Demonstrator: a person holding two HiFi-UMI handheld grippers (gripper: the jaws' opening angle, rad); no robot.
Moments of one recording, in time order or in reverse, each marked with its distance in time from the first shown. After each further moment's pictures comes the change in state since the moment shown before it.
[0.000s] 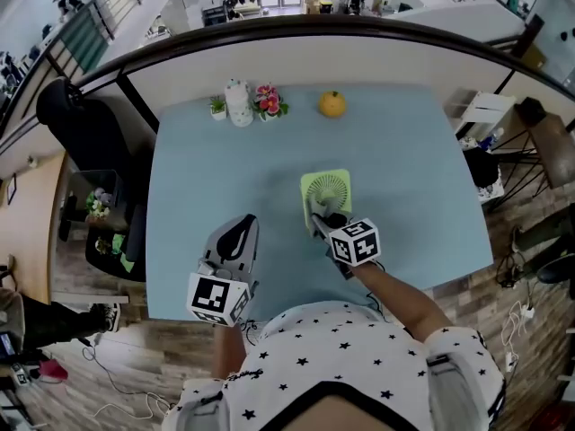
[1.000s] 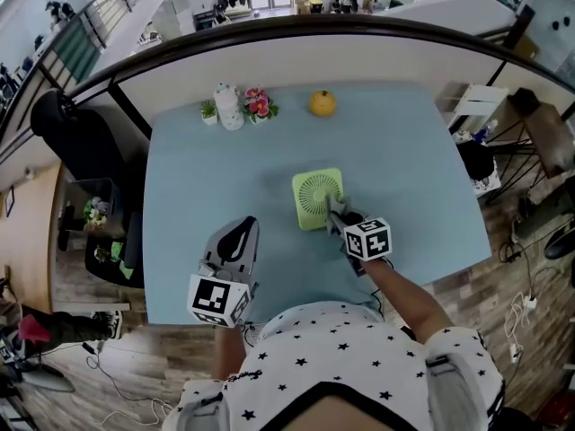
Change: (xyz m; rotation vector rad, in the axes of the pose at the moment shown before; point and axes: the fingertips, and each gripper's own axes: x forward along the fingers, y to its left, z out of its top) left arm 0.010 -0.014 -0.001 0.011 0.012 -0.040; right arm -0.029 -0.067 -0.026 0.071 0.022 -0.150
